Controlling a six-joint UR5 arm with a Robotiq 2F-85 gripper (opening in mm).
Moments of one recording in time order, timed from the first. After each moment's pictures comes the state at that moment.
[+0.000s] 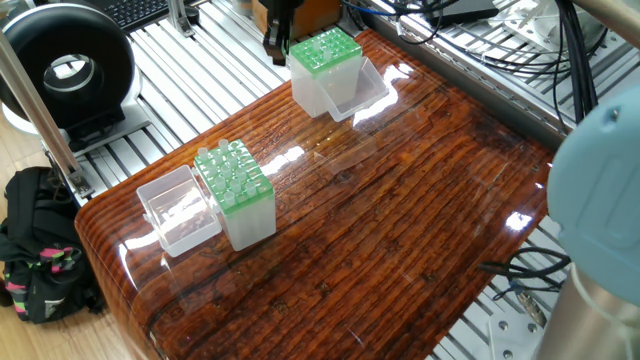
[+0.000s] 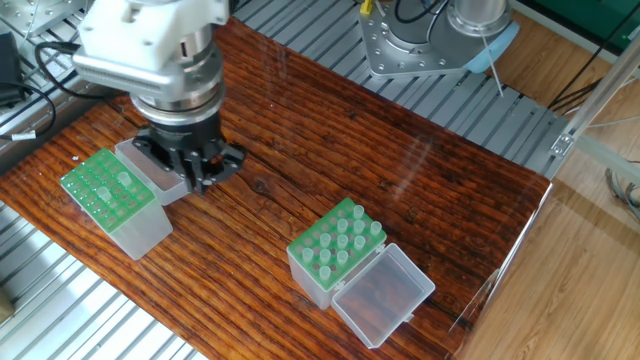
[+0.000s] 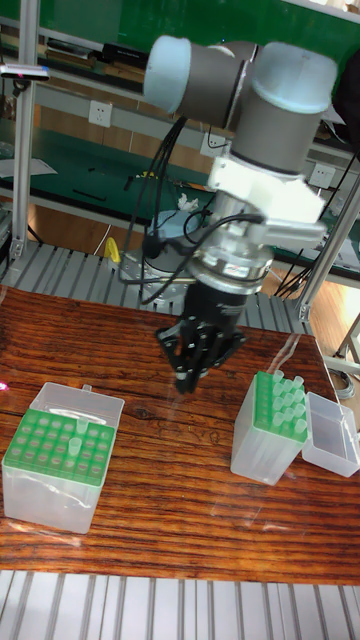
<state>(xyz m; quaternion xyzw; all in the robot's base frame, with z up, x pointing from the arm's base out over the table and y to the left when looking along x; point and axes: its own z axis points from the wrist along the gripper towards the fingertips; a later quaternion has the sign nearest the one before) 0.636 0.013 0.201 -0.22 0.97 -0.03 0.05</state>
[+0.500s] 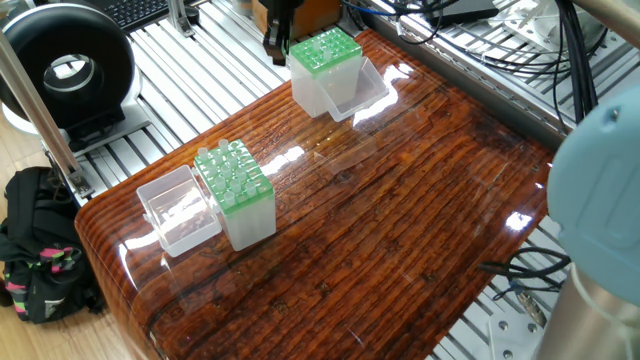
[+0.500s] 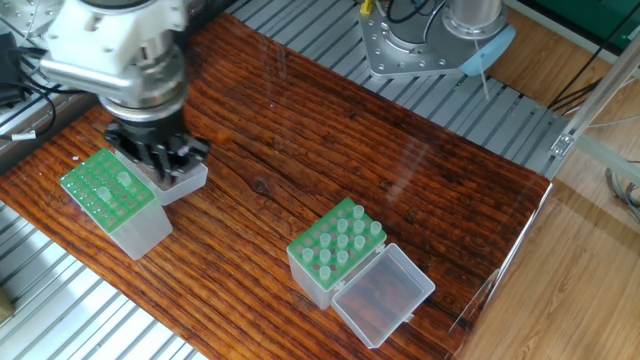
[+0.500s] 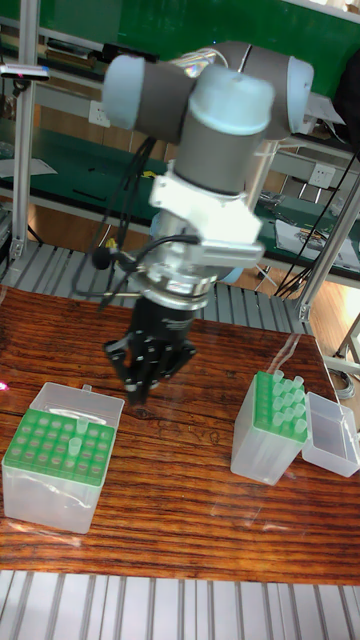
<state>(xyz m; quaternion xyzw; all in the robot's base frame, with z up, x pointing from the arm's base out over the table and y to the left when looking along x) 0.643 -0.058 0.167 -0.24 0.97 -0.04 0.05</state>
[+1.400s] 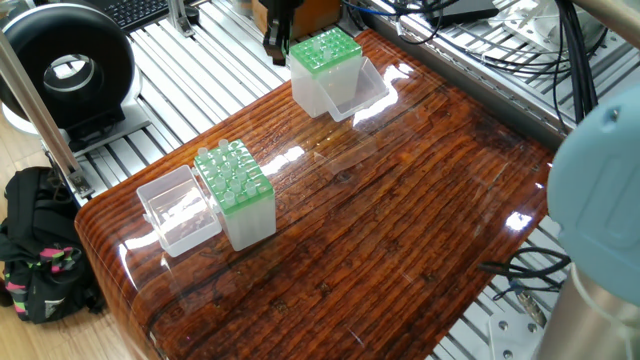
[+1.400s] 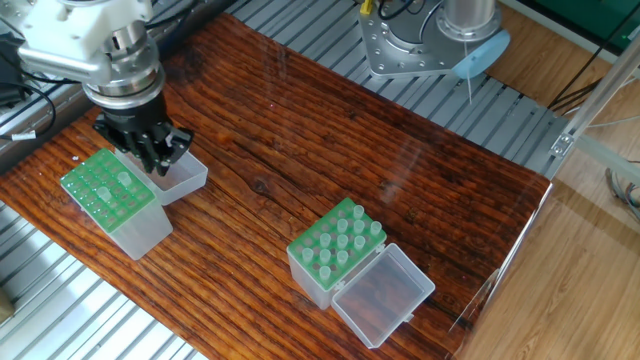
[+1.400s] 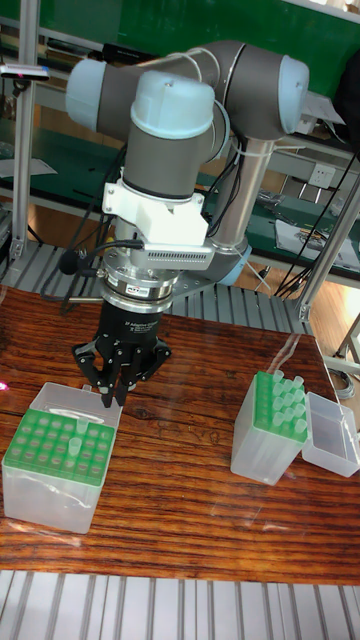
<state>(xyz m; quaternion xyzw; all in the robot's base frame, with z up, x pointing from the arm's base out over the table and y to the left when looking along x) 0.638 -0.070 0.154 -0.19 0.98 0.00 0.05</state>
